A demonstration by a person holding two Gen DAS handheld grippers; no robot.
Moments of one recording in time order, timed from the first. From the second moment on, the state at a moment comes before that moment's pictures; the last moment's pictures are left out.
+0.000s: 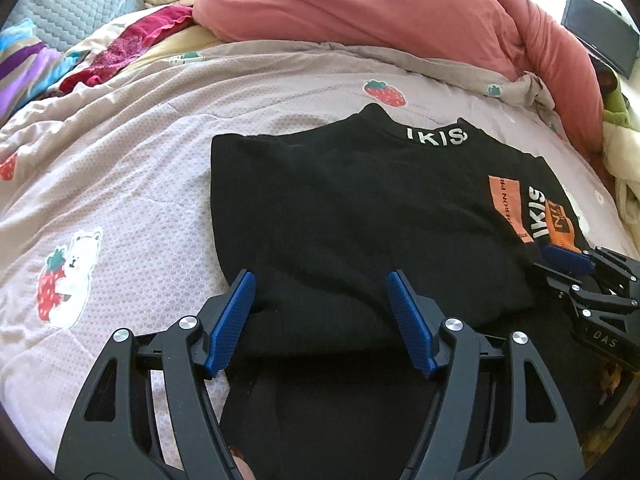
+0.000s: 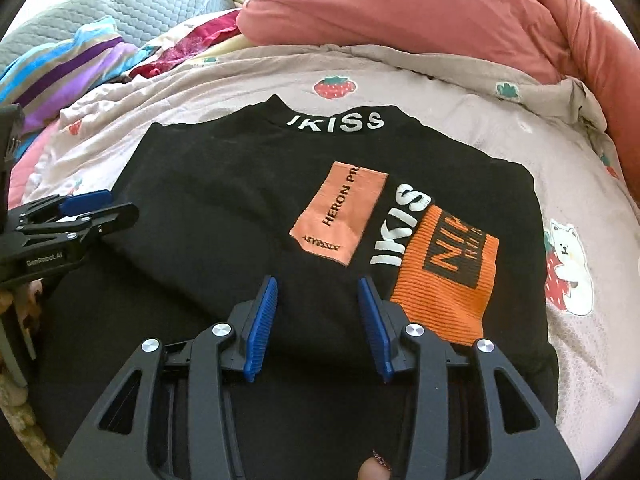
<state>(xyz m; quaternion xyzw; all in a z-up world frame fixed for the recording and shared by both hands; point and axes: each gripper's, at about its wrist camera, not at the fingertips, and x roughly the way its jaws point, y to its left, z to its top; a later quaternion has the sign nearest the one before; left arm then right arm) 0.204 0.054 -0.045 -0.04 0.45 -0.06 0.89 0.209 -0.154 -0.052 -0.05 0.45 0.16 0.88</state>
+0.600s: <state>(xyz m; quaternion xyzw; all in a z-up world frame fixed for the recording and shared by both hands) 0.187 0.060 -0.026 -0.07 0.43 -0.07 0.90 0.194 -0.170 -0.028 0.01 0.43 0.17 0.89</state>
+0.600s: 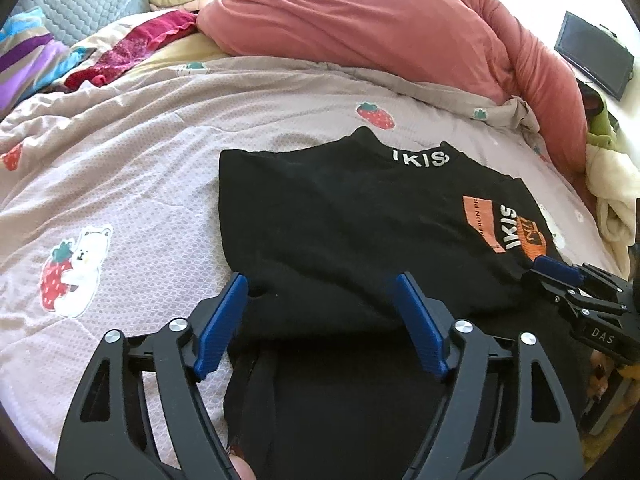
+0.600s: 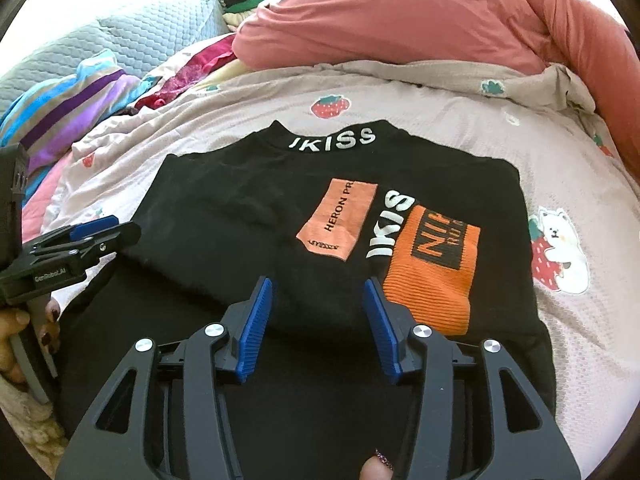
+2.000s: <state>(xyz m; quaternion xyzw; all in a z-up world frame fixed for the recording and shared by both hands) 0.140 0.055 0.004 -0.05 0.37 -0.06 0.92 0.162 -0.197 0.017 0.02 0.37 0.15 0.92</state>
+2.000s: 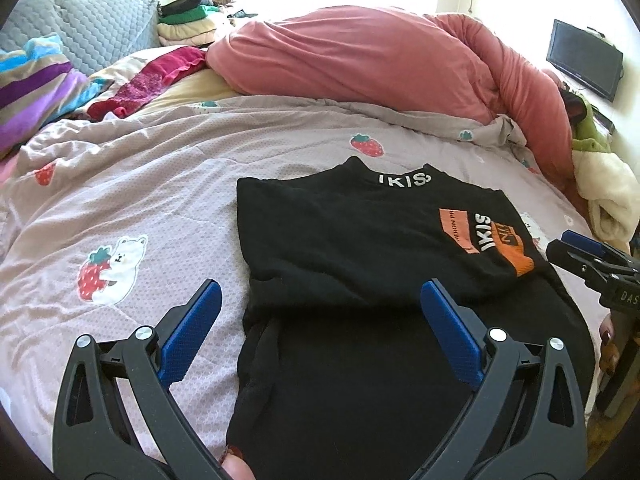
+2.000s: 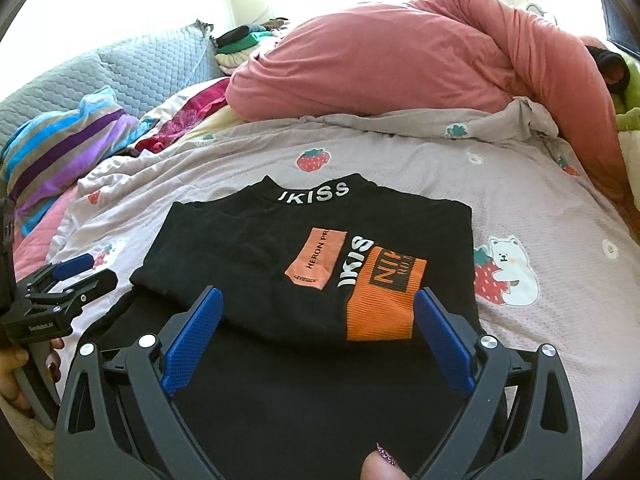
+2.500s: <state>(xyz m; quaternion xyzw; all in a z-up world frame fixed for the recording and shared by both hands) 0.104 0.052 0.016 -0.04 0.36 -0.05 0.93 0.136 -0.213 0.034 0.02 0.35 0.14 0.93</state>
